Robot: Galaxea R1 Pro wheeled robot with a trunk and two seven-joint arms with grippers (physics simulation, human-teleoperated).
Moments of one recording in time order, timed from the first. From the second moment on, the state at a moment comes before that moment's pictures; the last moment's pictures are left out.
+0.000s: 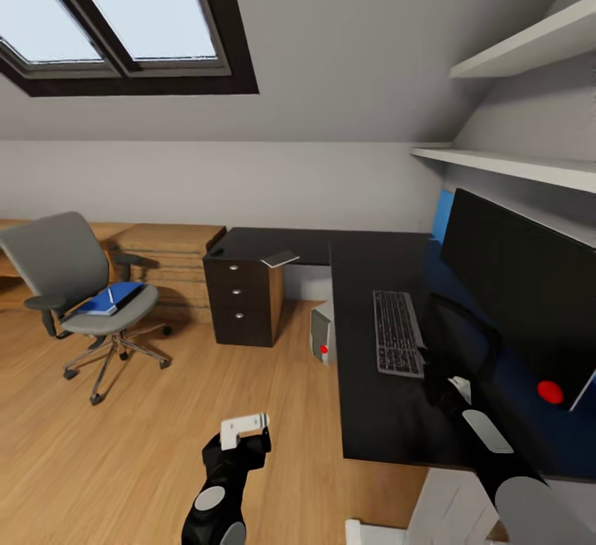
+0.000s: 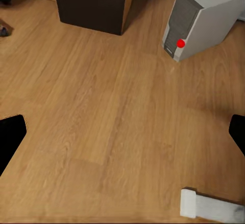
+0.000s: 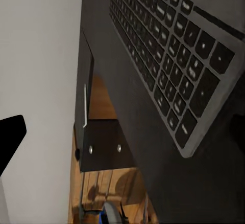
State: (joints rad) left arm -0.13 -0.03 -0.53 -1.46 0.44 0.36 0.70; right arm -0.63 -0.14 -0.19 -0.54 -1.33 0.19 0.23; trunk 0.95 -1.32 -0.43
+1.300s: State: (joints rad) left arm -0.13 -0.01 -0.47 -1.47 0.44 0.37 0.69; right arm -0.63 -0.08 -0.02 -0.55 -1.22 0.18 0.22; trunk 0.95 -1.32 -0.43
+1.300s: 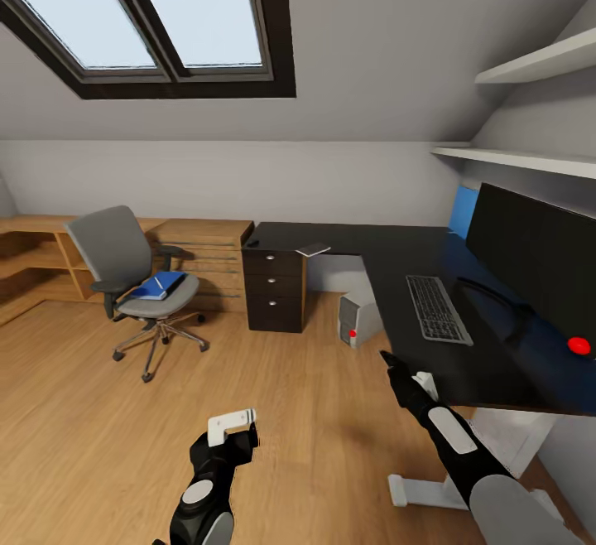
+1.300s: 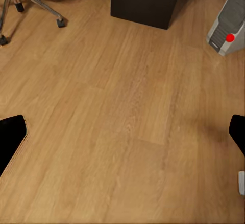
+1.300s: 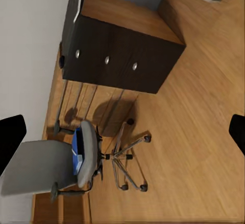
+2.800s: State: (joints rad) left arm -0.13 -0.01 -0.48 -1.43 0.44 0.36 0.70; right arm -0.59 -0.11 0.61 -1.08 -0.90 0.06 -0.73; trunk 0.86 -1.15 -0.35
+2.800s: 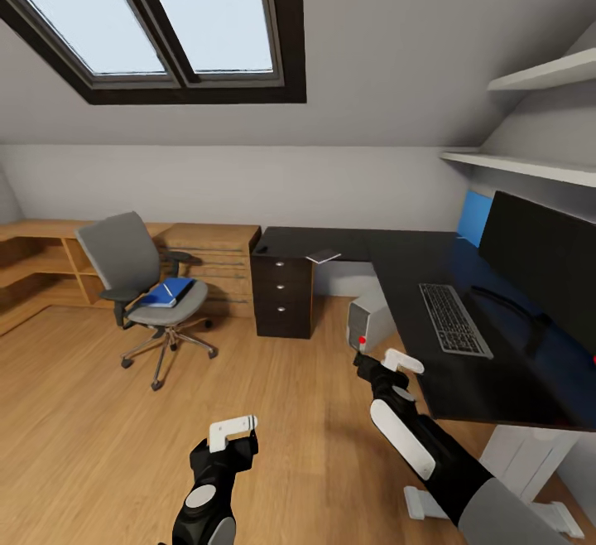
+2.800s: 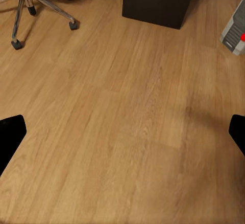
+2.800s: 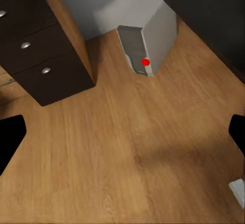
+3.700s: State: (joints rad) left arm -0.13 -0.01 -0.48 -1.42 0.44 0.36 0.69; right arm -0.58 -0.12 0.64 -1.12 -0.86 0.05 -0.73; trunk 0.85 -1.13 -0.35
